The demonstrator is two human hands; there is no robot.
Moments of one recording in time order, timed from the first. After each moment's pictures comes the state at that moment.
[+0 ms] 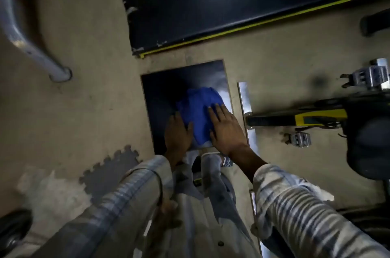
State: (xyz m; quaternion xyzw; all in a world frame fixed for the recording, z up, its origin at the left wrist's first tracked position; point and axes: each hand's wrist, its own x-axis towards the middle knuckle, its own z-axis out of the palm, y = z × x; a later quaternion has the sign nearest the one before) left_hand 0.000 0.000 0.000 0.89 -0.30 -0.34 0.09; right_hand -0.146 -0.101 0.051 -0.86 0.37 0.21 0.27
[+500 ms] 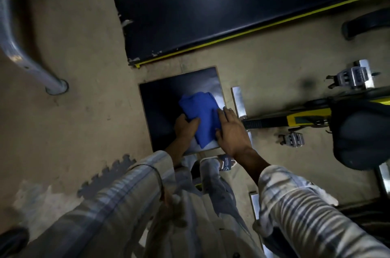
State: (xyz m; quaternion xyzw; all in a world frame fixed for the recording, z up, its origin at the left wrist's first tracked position) left_hand -0.008 -0.046 0.027 0.82 -0.06 -0.49 0.29; right_hand -0.163 -0.107 0.068 -0.80 0.47 0.15 0.33
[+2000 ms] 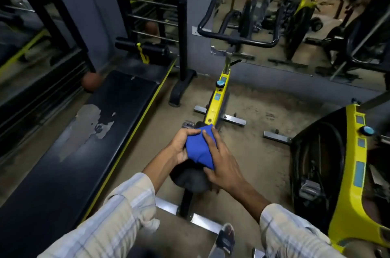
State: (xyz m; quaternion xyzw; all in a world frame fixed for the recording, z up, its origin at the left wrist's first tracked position) left_hand -0.371 -0.285 0.271 0.40 -0.28 -0.86 0.12; right_hand -0.477 -0.132 0.250 -0.63 0.71 -0.30 0.09
